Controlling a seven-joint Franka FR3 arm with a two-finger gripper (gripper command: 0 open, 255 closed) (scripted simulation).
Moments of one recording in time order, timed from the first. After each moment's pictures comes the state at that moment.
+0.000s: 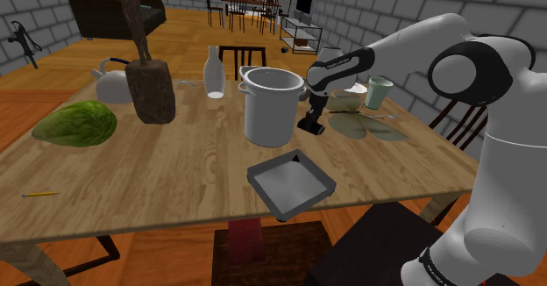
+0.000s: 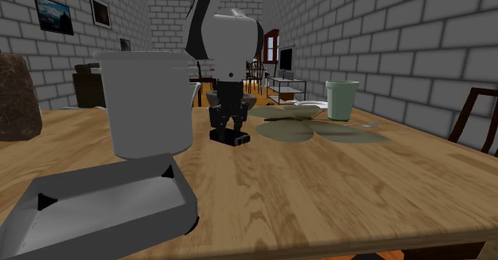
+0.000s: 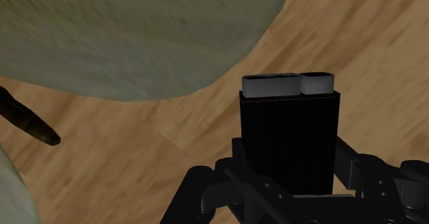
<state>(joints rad) -0.01 0.37 -0.23 -1.83 0.14 2.17 -0.59</state>
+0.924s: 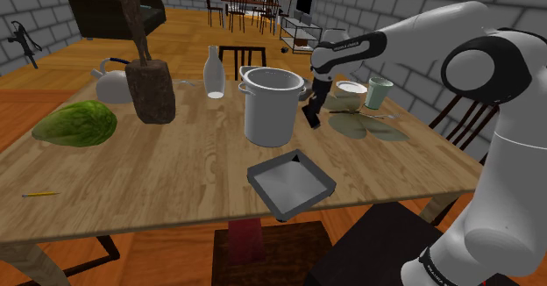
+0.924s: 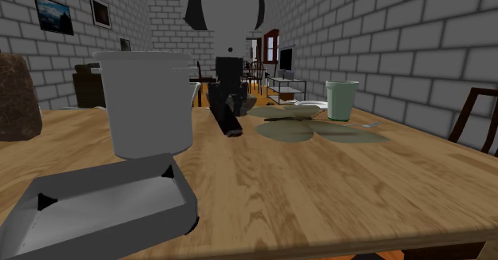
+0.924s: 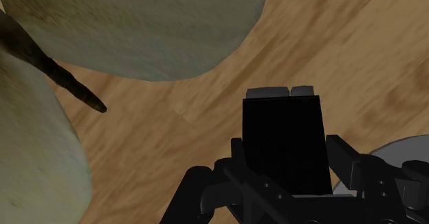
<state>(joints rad) 0.00 0.30 -0.24 -1.76 0.12 2.04 -0.57</state>
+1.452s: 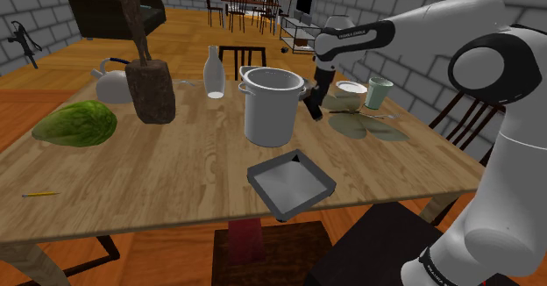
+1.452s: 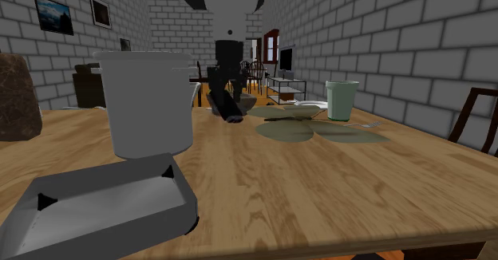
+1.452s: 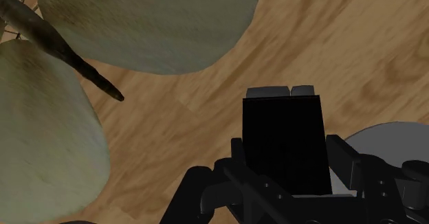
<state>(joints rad) 0.00 0.27 -0.24 -1.69 0.11 1.94 -0.56</state>
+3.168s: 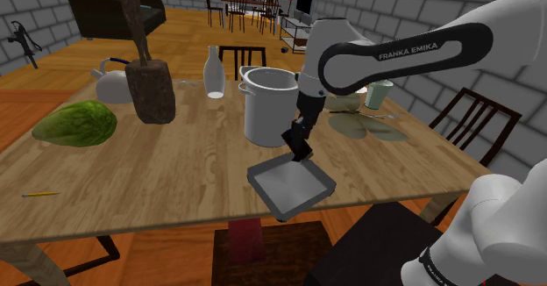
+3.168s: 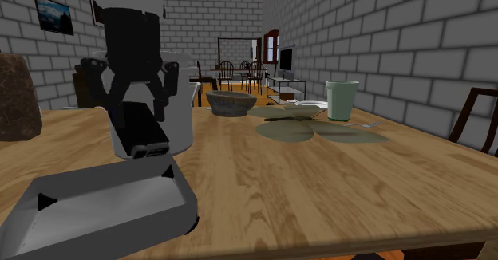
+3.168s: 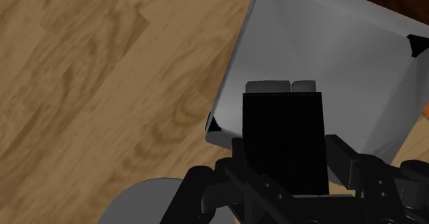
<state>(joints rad) 0.26 -0.21 0.00 -2.23 0.04 2.03 -0.05</state>
